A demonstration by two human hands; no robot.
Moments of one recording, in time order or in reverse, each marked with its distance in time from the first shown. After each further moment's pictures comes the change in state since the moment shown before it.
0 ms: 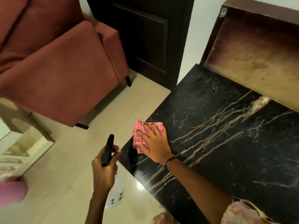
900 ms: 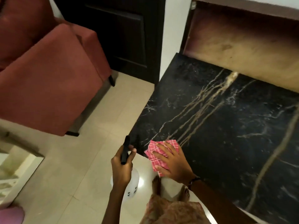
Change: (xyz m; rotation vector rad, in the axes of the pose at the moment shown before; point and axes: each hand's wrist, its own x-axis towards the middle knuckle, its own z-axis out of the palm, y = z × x) left_hand -0.026 -0.037 -0.039 -0.010 -0.278 -0.008; right_hand -0.157 -0.052 0.010 -0.100 -0.101 0.093
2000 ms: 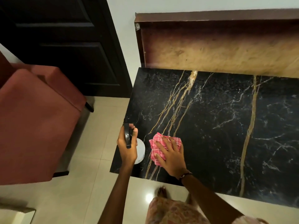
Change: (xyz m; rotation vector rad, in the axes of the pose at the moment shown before) left_hand 0.071 0.055 0.107 -0.011 -0.219 0.328; right_hand 0.007 0.030 -0.024 0.254 -0.019 0.622
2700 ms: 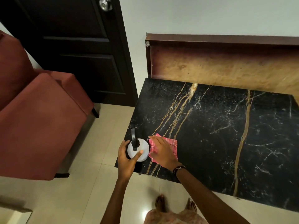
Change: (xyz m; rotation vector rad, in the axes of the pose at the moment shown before) left_hand -0.058 -0.012 -0.054 0.245 -0.099 -0.186; right_hand -0.003 -0.055 -0.040 0.398 0.170 -0.158
